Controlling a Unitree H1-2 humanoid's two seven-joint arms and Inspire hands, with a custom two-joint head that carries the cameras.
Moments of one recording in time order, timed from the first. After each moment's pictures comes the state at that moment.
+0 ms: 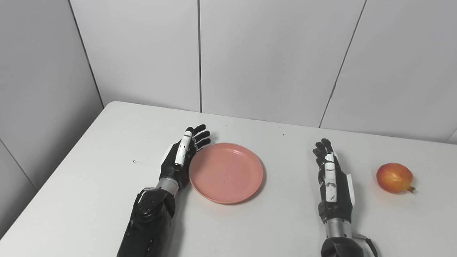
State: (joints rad) left arm -0.36 0.05 0.11 0.21 -0.25 0.17 -0.06; right arm -0.28 0.11 0.00 0.28 0.07 -0.23 -0.03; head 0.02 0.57
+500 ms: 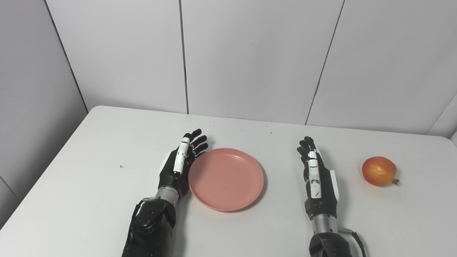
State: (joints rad) left arm -0.33 -0.01 0.08 0.16 -0.23 0.19 -0.04; right arm -0.28 0.12 0.01 0.28 0.04 -0.22 -0.04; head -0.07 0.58
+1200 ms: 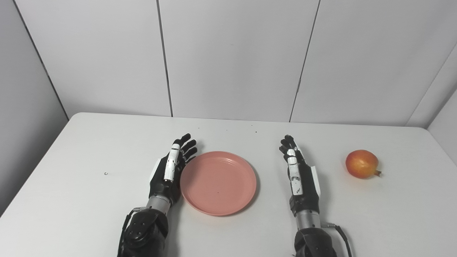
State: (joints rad) left arm -0.30 -0.02 0.06 0.13 -0.21 0.17 -0.05; right arm -0.29 0.14 0.02 0.28 -0.03 -0.21 -0.08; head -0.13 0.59
